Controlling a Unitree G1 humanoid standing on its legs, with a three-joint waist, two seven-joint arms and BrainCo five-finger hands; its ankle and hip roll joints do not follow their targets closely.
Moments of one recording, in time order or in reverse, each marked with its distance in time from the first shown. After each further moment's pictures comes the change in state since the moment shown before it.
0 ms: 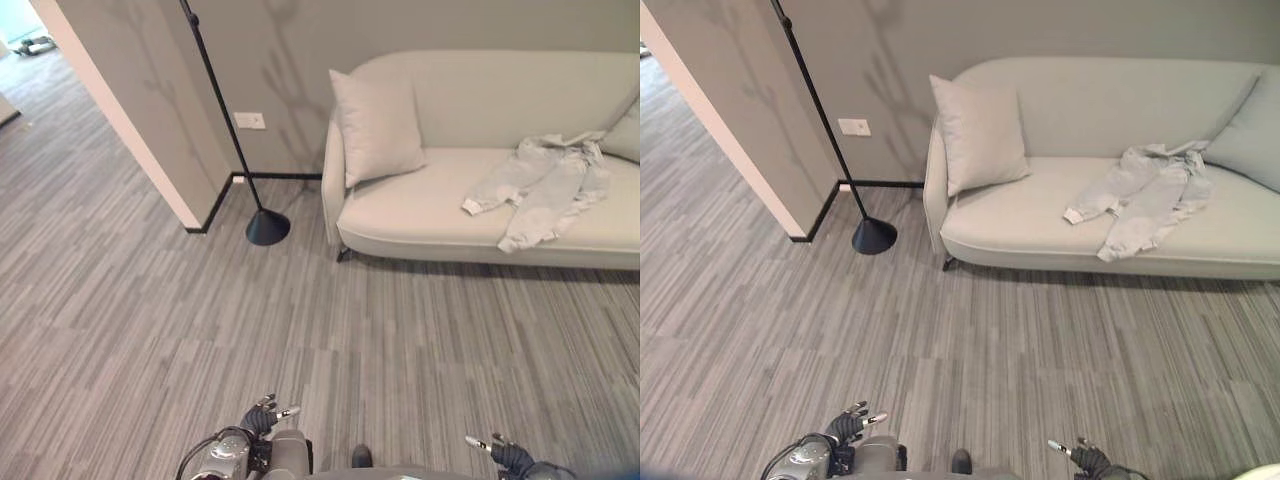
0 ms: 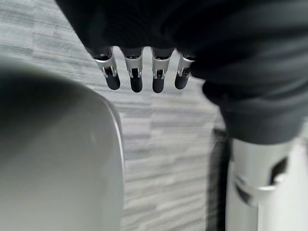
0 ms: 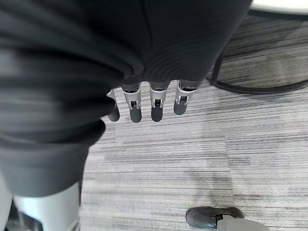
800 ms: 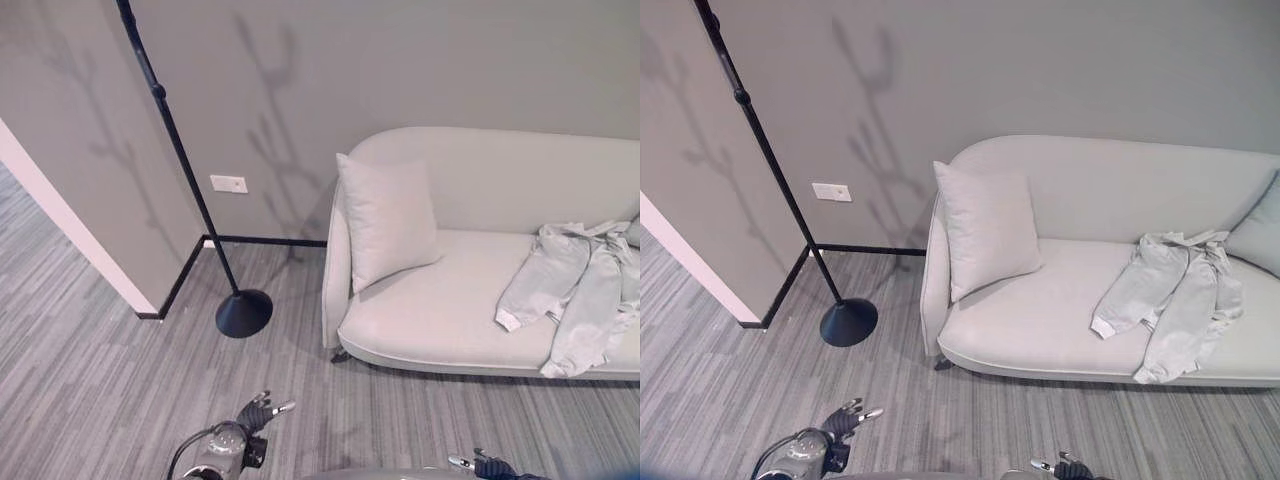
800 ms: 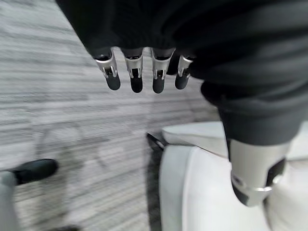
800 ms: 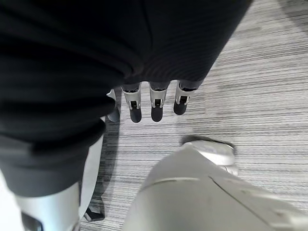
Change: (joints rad) left arm -0.008 0.050 -0.077 0.042 0.003 0.010 0.011; right arm 0.049 0.082 0.022 0.023 -0.062 -0.009 0.021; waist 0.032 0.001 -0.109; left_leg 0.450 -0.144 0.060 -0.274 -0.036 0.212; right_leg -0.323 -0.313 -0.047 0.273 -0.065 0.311
